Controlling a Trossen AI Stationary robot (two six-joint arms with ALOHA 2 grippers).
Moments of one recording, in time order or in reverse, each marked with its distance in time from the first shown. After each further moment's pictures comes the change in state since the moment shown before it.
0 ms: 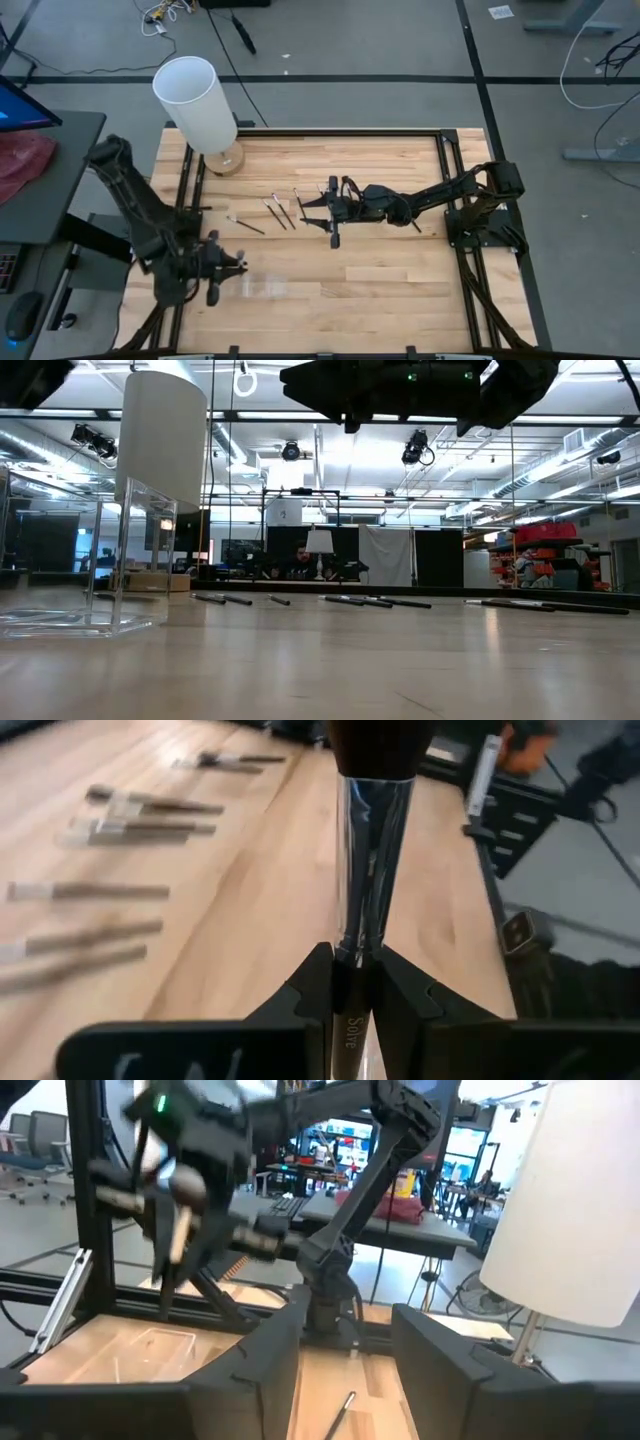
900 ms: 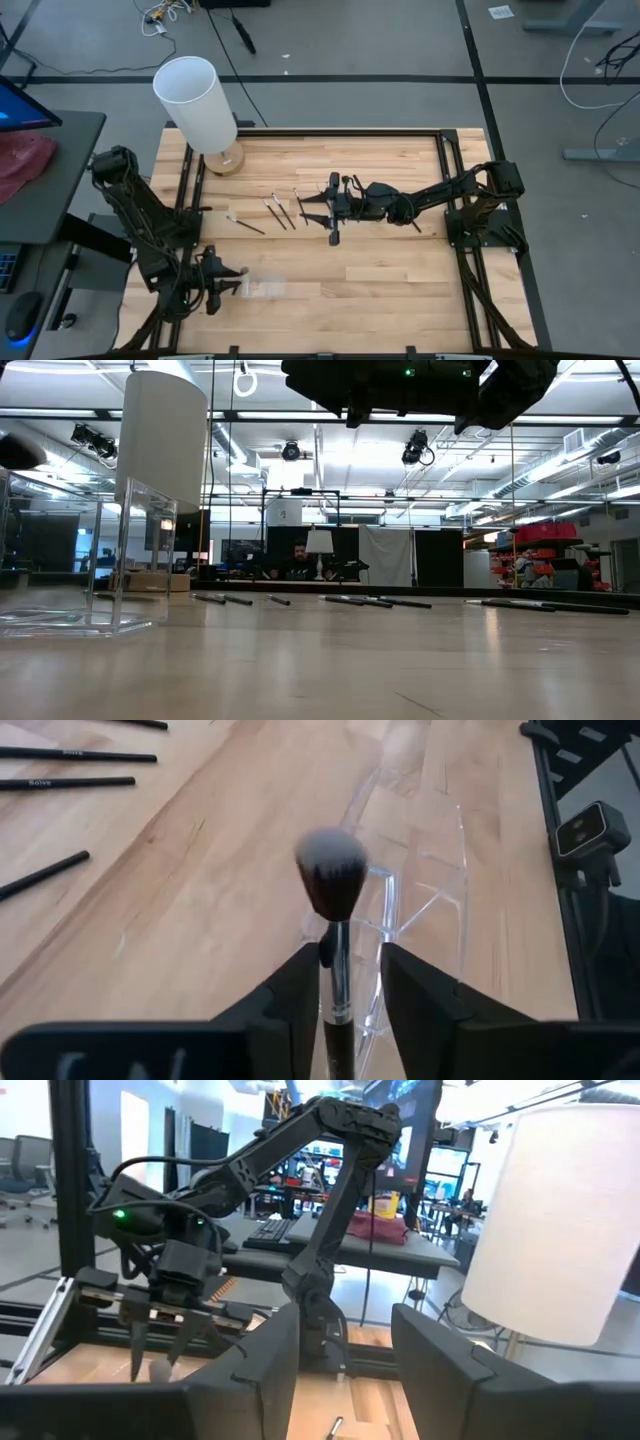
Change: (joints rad) left arm -0.110 0.197 -0.086 -0.021 0.095 -0.376; right arm -0.007 -0.001 0.000 0.062 0.023 0.003
